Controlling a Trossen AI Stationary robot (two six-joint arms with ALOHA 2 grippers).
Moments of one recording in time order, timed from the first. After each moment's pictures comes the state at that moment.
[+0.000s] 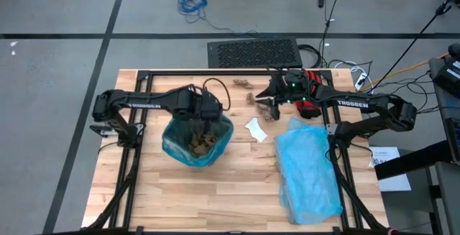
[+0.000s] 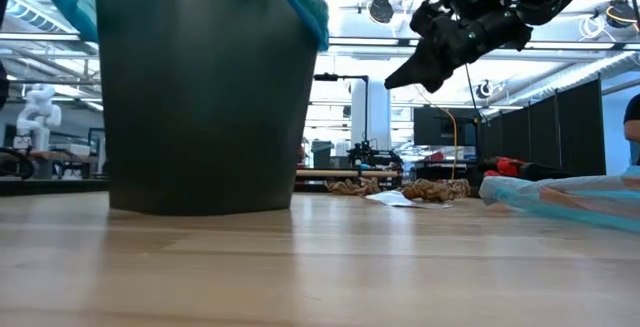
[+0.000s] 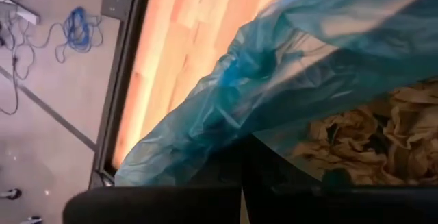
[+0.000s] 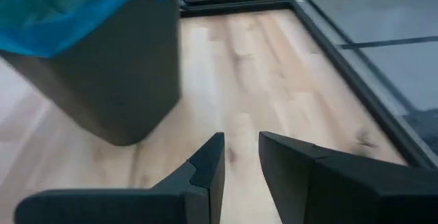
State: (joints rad) left arm 0.03 1.66 1.60 -1.41 -0.47 -0.29; right arm -0.49 1.23 0.71 0.07 -0.33 -0.13
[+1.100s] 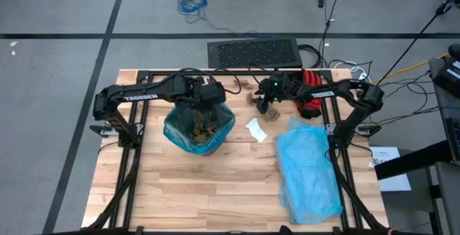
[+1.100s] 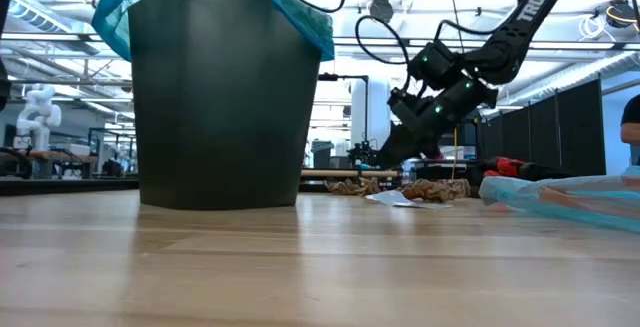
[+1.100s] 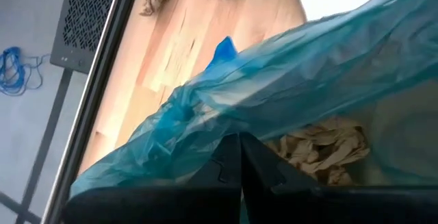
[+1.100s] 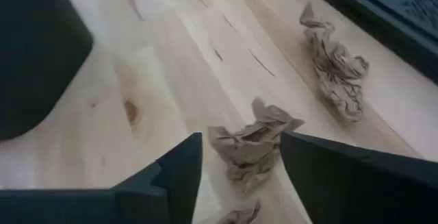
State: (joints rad) left arm 0.12 1.65 1.70 -1.24 -0.28 -0.15; right arm -0.60 1.66 0.71 0.29 -0.23 0.06
